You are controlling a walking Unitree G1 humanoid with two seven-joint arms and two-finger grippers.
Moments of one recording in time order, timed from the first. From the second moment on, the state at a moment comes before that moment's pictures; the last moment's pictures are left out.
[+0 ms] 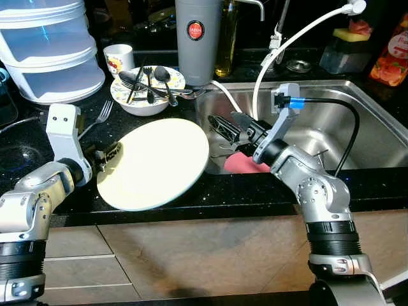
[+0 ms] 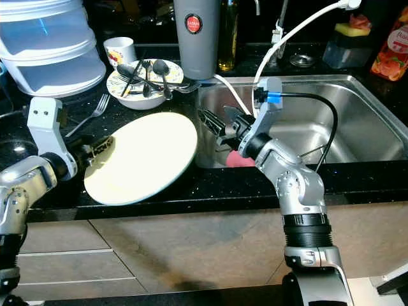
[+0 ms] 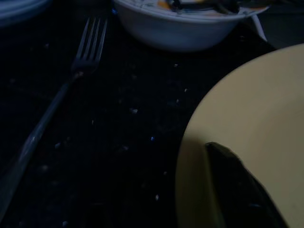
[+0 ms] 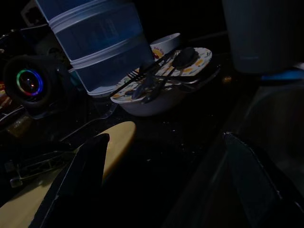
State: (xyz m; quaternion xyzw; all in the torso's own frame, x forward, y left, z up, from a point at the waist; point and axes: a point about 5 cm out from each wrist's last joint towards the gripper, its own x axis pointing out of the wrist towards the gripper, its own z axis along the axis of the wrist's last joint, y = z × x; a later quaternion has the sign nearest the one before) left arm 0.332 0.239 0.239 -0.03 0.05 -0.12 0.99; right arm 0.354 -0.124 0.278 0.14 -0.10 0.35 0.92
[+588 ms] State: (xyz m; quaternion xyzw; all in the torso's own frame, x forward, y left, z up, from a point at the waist) left arm 0.326 0.253 0.273 -0.17 -0.04 -0.14 0.97; right arm 0.350 -0.122 0.280 0.14 -0.11 0.37 0.91
